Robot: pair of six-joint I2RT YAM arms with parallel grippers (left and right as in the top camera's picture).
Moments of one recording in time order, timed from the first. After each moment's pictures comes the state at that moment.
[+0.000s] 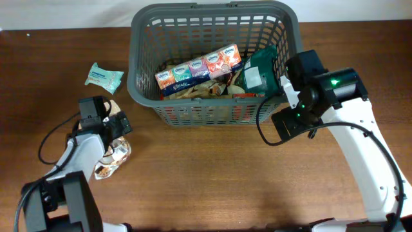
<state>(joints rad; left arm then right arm) 0.20 1.62 0.80 -0.24 -0.14 -0.22 0.25 1.54 1.56 -1.48 0.17 -0.08</state>
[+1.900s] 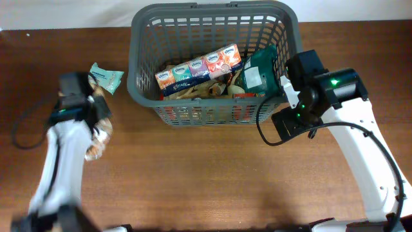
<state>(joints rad) 0.20 1.49 1.12 -0.59 -0.22 -0.20 0.25 1.54 1.56 -1.48 0.17 -0.08</state>
